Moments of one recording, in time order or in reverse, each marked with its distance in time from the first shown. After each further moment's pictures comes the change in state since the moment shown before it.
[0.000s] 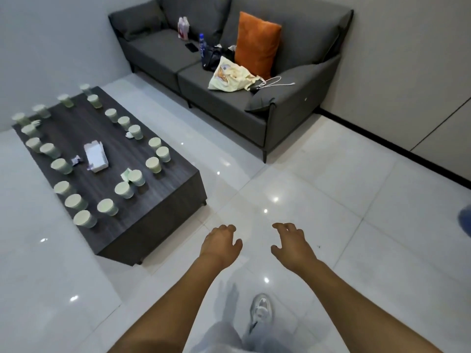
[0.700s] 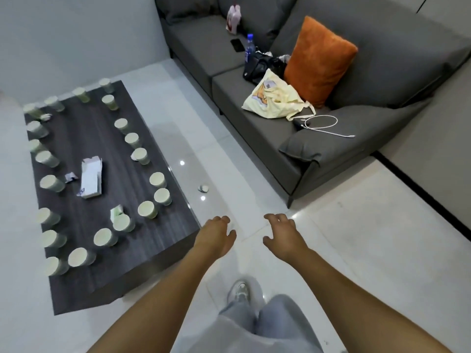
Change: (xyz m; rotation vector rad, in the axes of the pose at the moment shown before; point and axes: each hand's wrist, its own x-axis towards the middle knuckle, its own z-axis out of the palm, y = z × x) left_hand 0.382 0.005 -0.182 -0.124 0.045 -0.238; right_hand 0.424 -0.099 -0.188 -0.164 -0.150 -0.227
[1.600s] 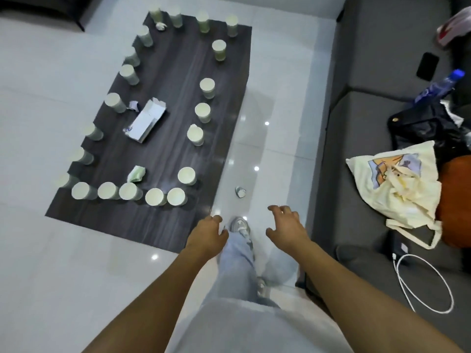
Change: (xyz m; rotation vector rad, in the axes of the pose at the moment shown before) left_hand 0.264 -0.032 -0.091 -0.558 0.145 -0.732; right_hand 0.418 -0.111 -0.126 -0.433 -0.425 -0.487
